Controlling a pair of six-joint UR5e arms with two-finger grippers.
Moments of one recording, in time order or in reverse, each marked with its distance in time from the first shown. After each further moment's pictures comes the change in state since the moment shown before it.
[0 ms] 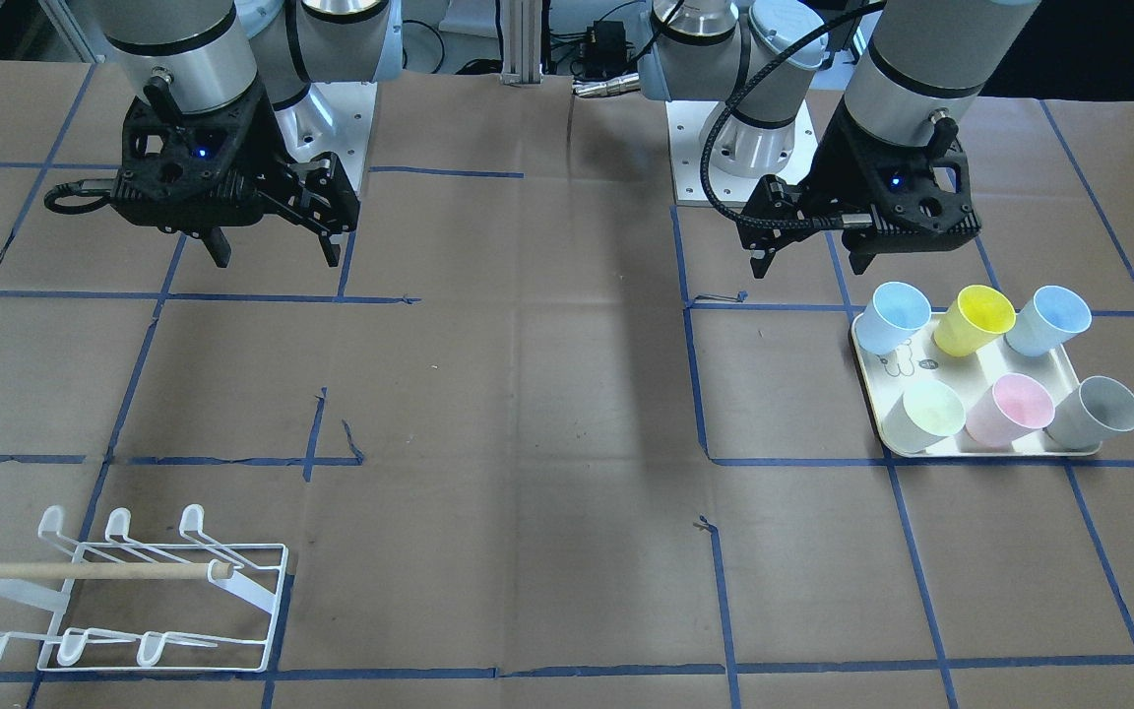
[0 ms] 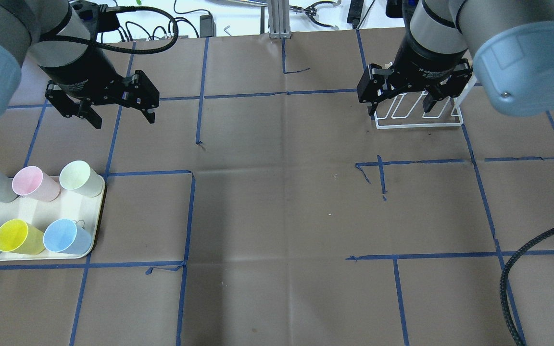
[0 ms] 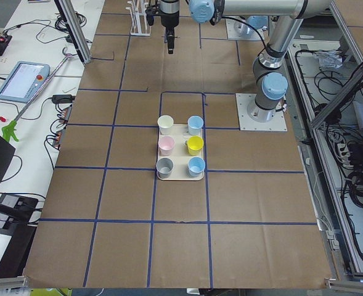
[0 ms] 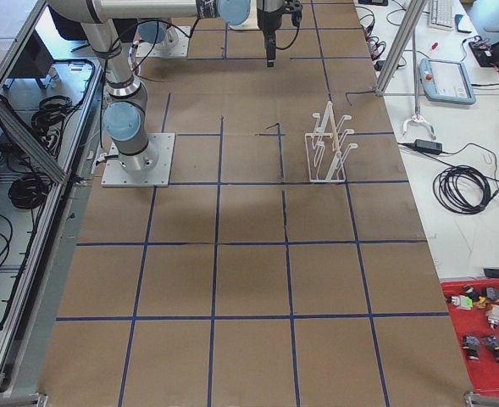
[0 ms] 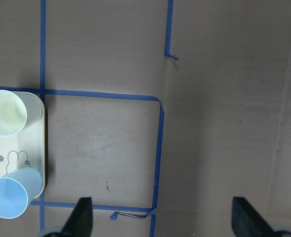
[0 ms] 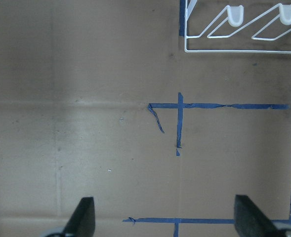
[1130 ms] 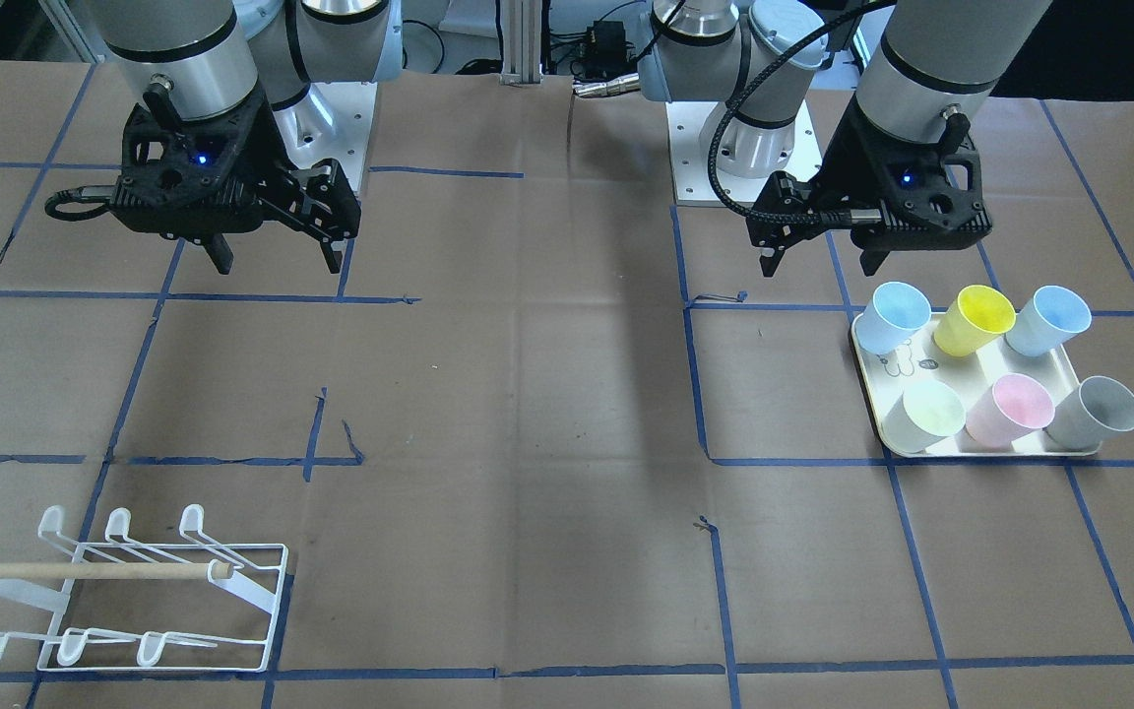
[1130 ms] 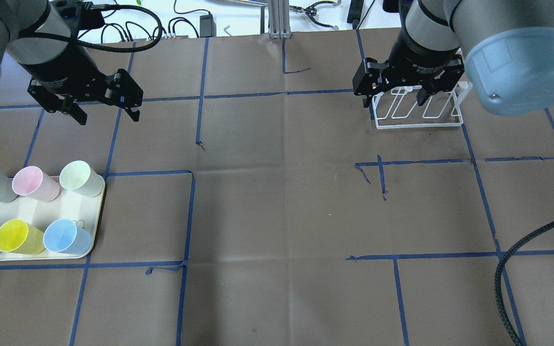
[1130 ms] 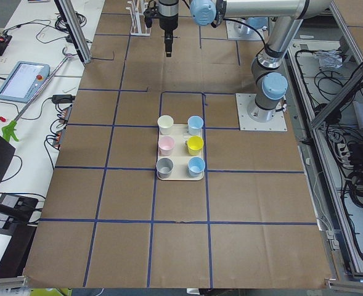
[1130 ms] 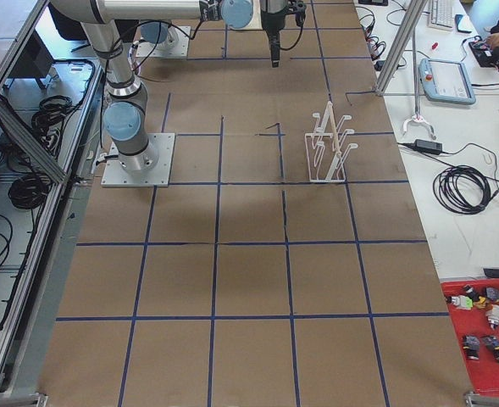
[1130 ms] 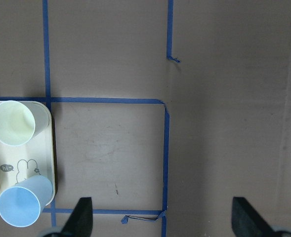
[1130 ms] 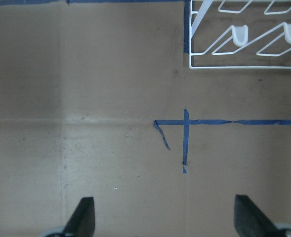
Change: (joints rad) left arm 0.086 0.007 -0.005 0.011 0.002 0.118; right arm 0.001 0.026 0.008 -0.104 0.016 0.021
